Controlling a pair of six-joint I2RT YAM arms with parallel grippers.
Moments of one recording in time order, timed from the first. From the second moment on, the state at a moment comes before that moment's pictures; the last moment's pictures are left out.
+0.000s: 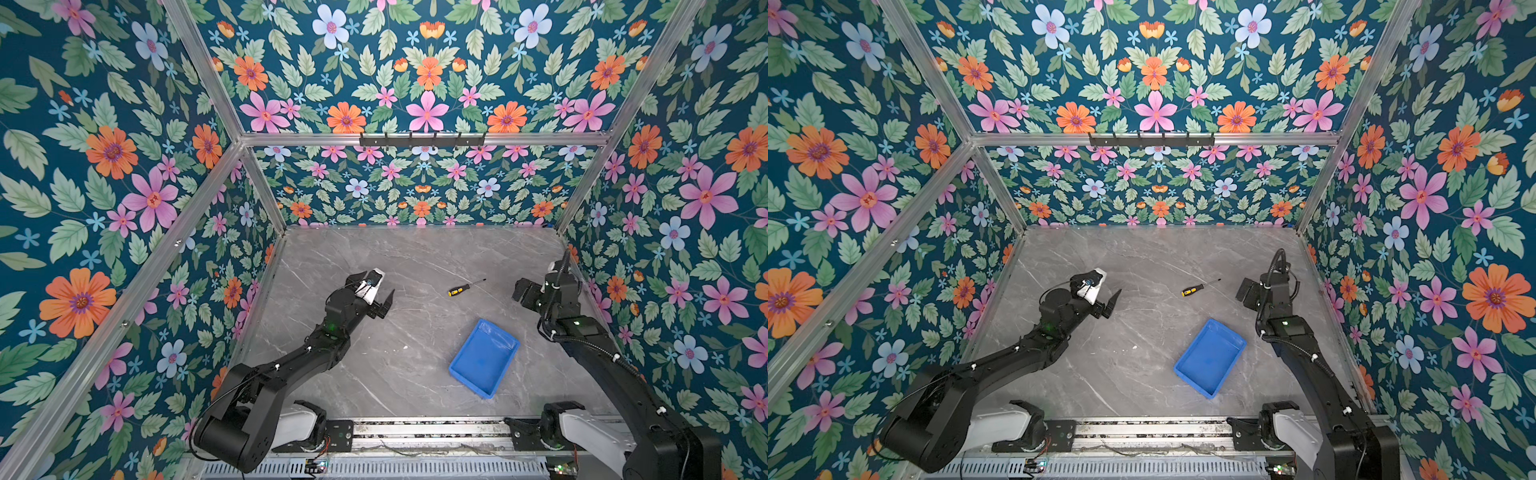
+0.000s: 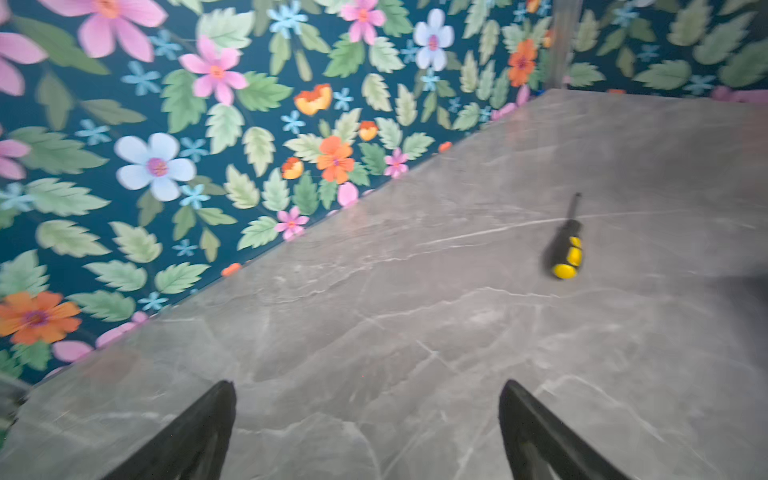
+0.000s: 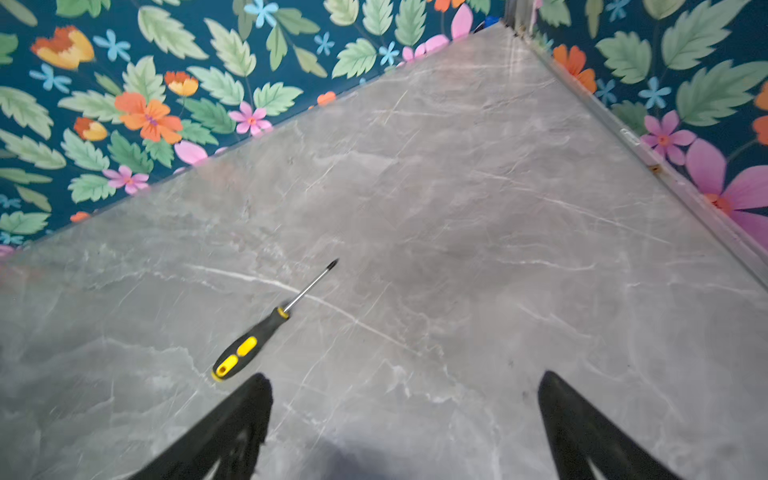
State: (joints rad) left arm -0.47 1.26 0.47 0.57 0.10 0.29; right arm 0.13 1.07 0.74 -0.31 0.17 0.46
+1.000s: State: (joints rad) left arm -0.52 1.09 0.50 0.17 0.37 0.35; right arm 0.38 2.02 1.56 -0.74 0.21 0.90
